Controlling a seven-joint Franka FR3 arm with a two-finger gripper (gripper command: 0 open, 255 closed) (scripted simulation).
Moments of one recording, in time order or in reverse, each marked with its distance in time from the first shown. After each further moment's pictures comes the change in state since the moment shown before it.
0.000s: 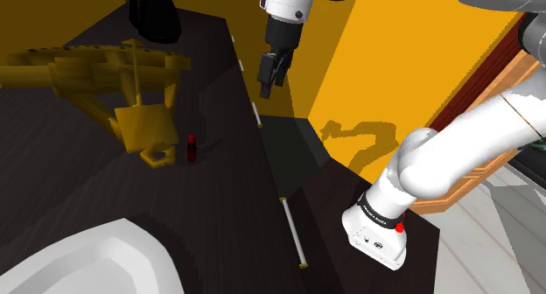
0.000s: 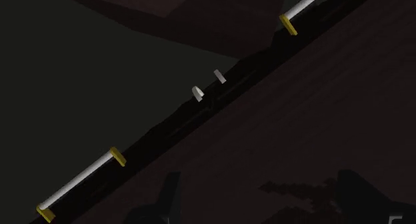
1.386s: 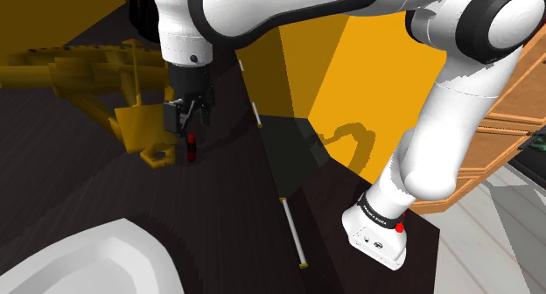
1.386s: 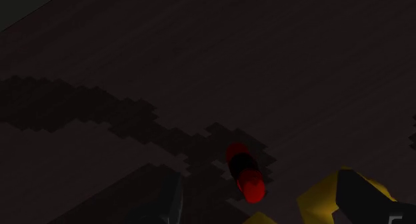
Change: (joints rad) arm 0.118 0.576 0.176 0.359 -0.120 0.125 0.226
